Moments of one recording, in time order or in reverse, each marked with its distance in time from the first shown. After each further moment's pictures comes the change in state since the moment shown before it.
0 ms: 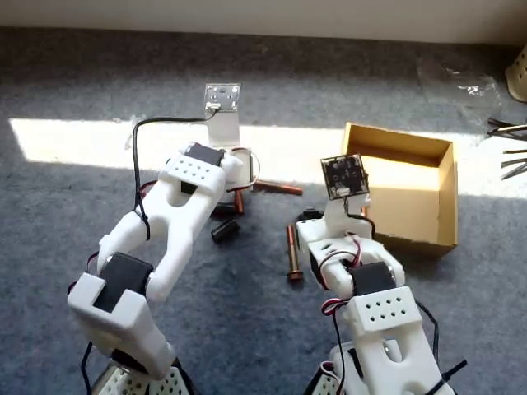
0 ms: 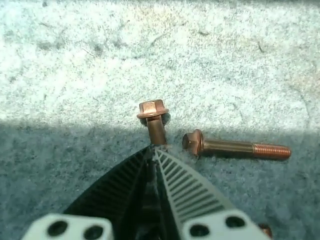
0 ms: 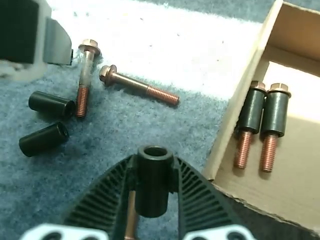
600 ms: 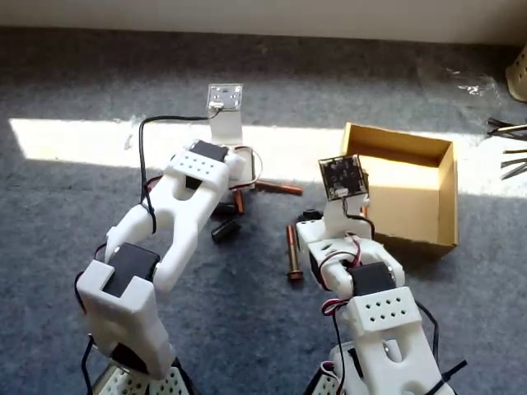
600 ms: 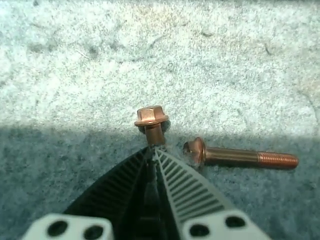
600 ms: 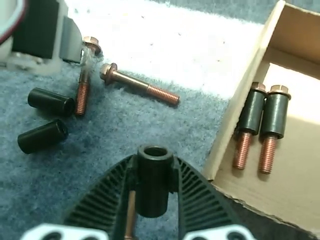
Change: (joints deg) left arm 0.0 4.8 -3.8 0.0 0.0; right arm 0.0 0.0 0.3 0.0 1.2
